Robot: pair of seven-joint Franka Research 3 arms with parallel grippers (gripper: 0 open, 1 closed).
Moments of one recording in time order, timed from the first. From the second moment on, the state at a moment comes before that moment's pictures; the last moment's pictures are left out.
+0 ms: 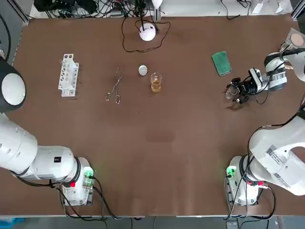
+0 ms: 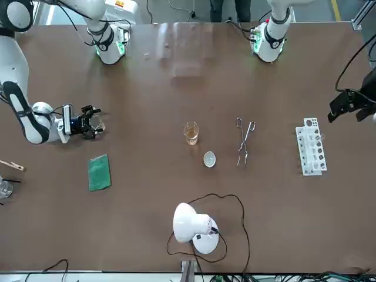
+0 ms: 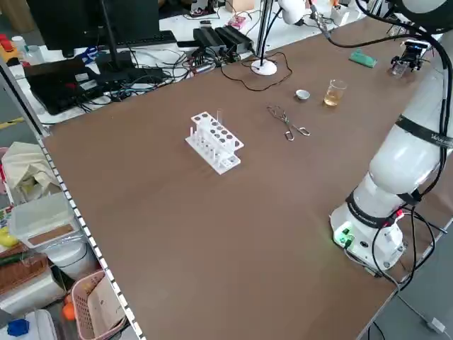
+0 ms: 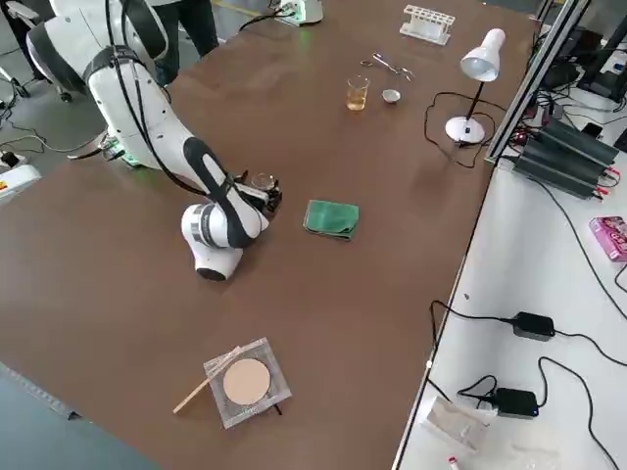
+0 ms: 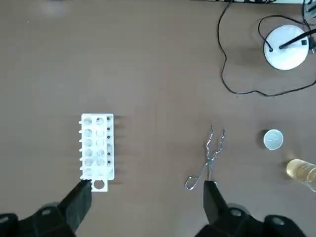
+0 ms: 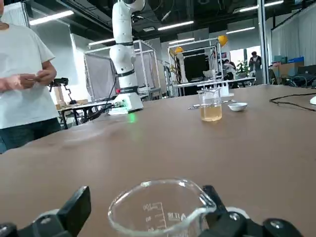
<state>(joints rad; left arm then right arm) 0.01 0.11 -0.05 -1.38 -0.02 1.58 -0.06 -0.76 0.85 0.23 -1.97 0.73 1.49 -2.66</state>
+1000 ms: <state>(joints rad) 0.01 0.06 -0.06 -1.37 -0.01 1.57 -0.06 -0.76 0.70 0.23 -1.95 0.73 1.37 -2.51</state>
